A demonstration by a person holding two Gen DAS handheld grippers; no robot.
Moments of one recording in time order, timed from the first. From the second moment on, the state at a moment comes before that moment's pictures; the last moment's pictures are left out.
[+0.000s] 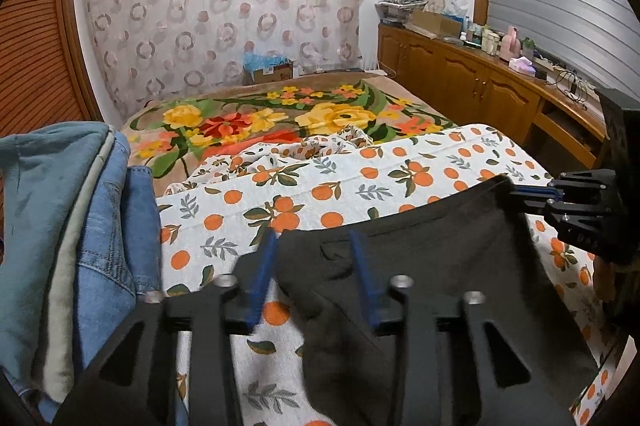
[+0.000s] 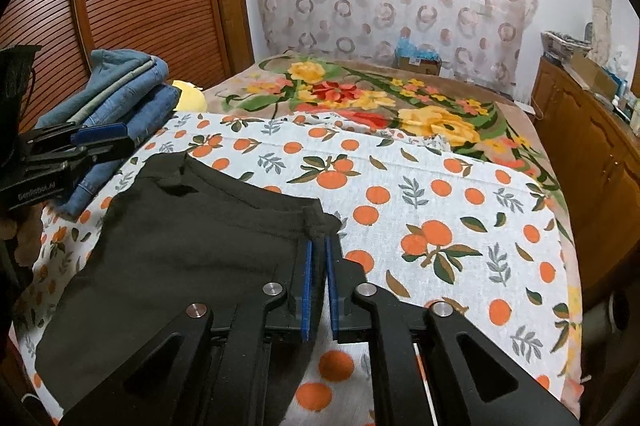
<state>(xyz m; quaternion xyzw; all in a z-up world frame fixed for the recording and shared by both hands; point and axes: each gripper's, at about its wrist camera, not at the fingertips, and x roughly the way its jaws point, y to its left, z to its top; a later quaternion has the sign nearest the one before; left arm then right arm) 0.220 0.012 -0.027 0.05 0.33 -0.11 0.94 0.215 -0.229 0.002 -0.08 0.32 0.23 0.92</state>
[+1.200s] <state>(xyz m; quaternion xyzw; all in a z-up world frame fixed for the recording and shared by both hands) 0.058 0.007 -0.075 0.03 0.39 -0.12 0.91 0.030 -0.256 -0.026 -0.06 0.33 0.23 0.91</state>
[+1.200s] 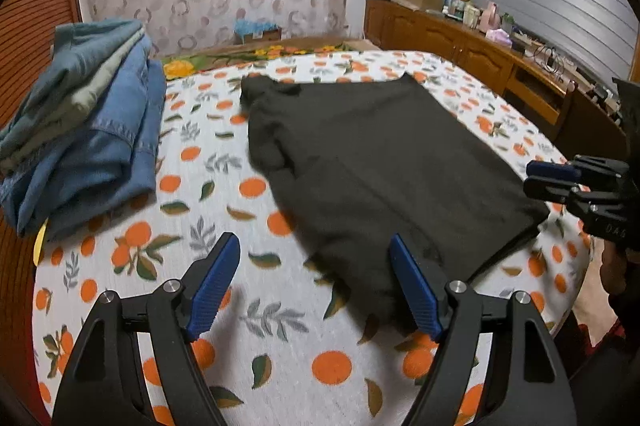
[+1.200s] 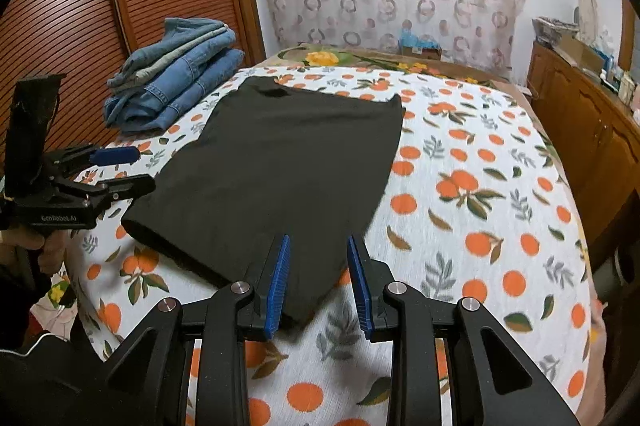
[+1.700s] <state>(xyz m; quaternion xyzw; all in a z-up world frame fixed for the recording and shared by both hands) 0.054 0.006 -0.080 -0.01 0.40 -0.15 0.91 0.036 -0.251 -0.044 -0.04 0.35 0.23 0.91</state>
